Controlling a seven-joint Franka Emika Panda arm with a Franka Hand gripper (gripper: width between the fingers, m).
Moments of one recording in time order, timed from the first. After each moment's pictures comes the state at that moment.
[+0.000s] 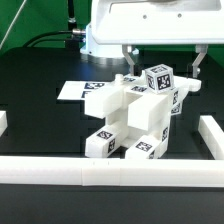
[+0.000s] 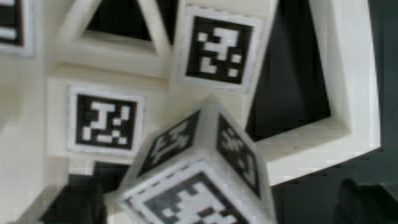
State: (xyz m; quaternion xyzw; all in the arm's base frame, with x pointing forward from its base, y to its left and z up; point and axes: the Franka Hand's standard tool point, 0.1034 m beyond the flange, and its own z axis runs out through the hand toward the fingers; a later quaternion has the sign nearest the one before) arm 0.596 0.046 0.127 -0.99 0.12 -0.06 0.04
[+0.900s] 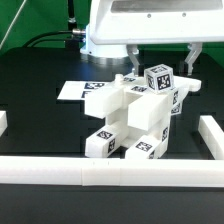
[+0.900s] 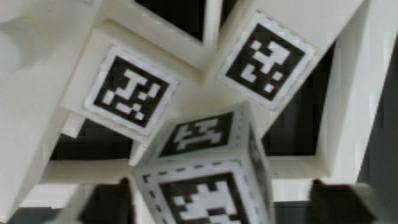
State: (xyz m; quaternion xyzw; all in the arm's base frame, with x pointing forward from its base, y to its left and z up) arm 0.594 0.048 0.127 -1.00 0.00 -0.05 0.02
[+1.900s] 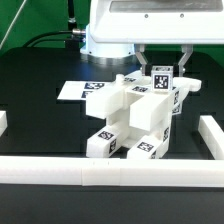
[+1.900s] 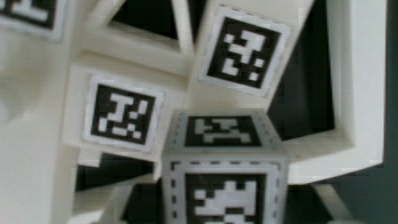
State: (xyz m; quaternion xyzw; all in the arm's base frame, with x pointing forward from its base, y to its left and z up) arm 0.595 0.048 0.126 -0.98 0.16 -0.05 0.02
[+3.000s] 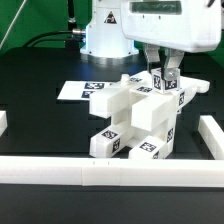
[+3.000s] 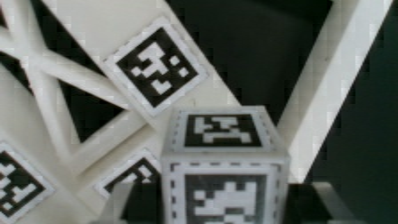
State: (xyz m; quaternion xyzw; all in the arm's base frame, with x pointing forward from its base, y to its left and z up) arm 0.594 0.049 0.124 -0.78 0.62 -0.03 0.06
